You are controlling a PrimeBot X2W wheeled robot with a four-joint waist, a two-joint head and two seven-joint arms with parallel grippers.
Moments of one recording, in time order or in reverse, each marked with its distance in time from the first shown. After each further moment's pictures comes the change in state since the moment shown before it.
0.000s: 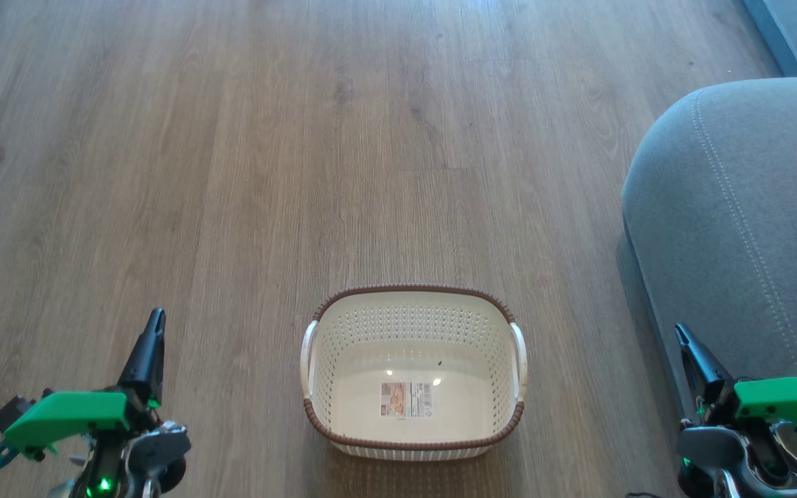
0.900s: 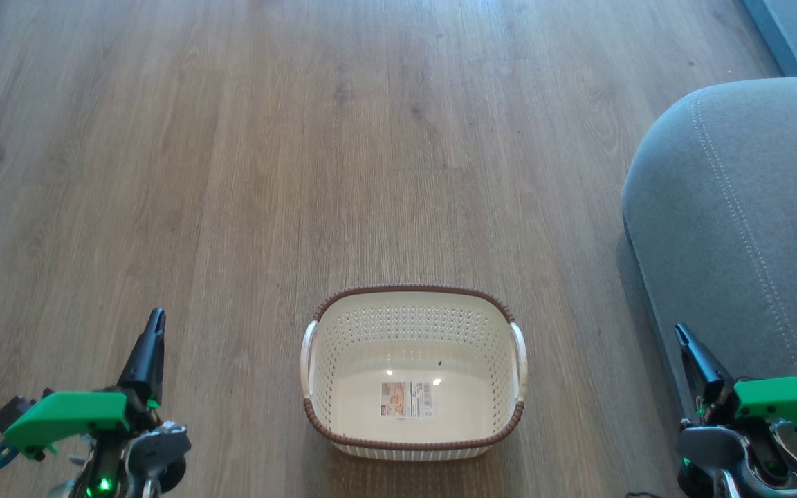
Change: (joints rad) left arm 0.000 0.000 0.000 0.000 0.000 0.000 0.000; right arm 0.000 0.000 0.000 0.000 0.000 0.000 0.000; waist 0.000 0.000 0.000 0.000
